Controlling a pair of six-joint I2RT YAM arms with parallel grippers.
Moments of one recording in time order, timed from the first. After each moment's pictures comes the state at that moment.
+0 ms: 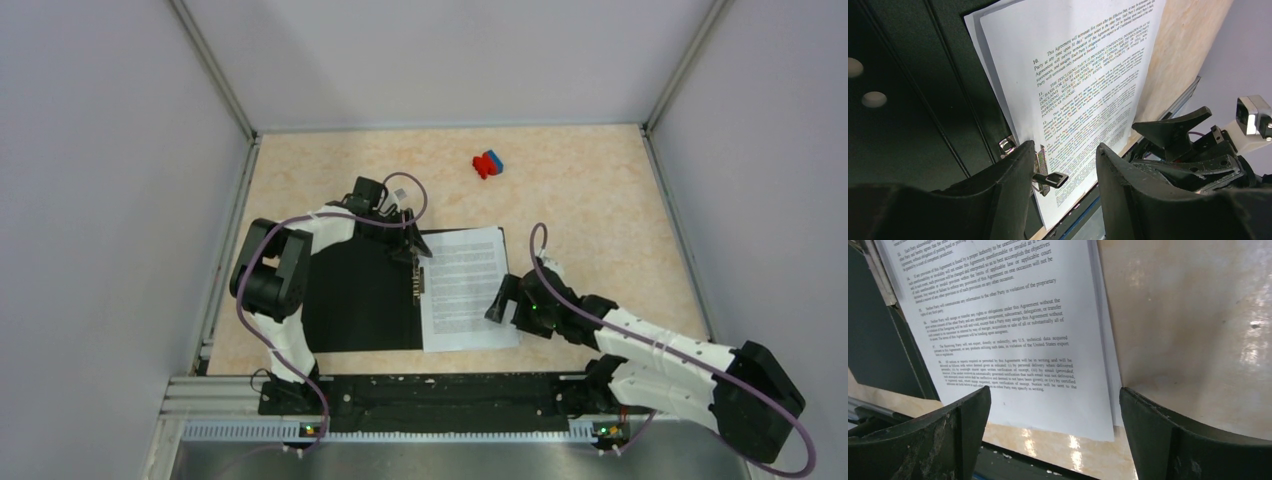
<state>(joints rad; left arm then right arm) -0.34 1.85 1.10 -0.31 0.70 -0.58 0.79 0.97 0.39 -0.32 0.07 1.00</state>
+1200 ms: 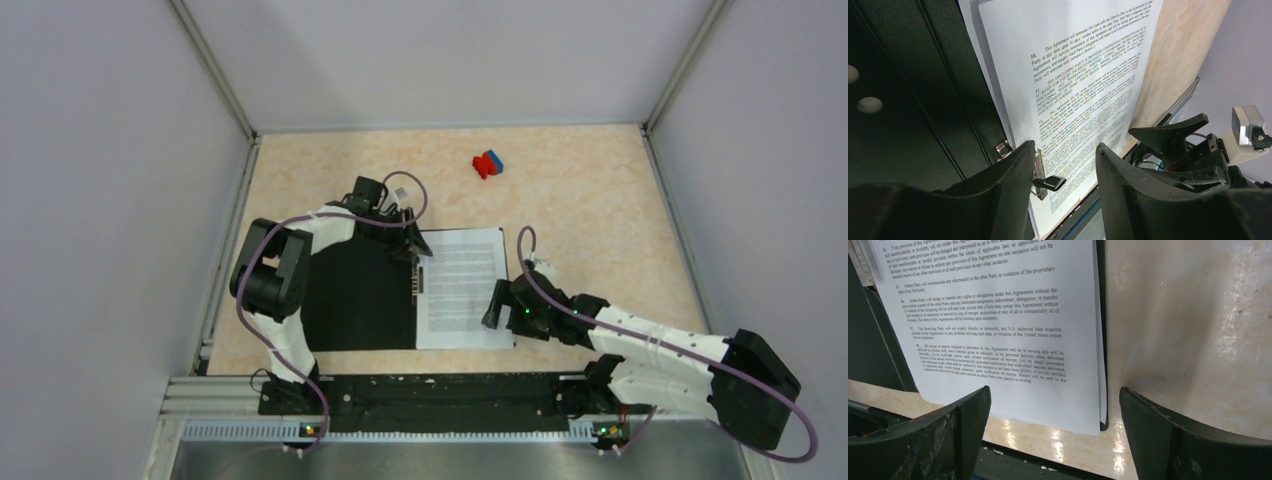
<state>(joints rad) -0.34 1.85 1.10 -0.29 0.70 -0.58 0.87 1.02 0.43 -0.37 0.14 1.00</state>
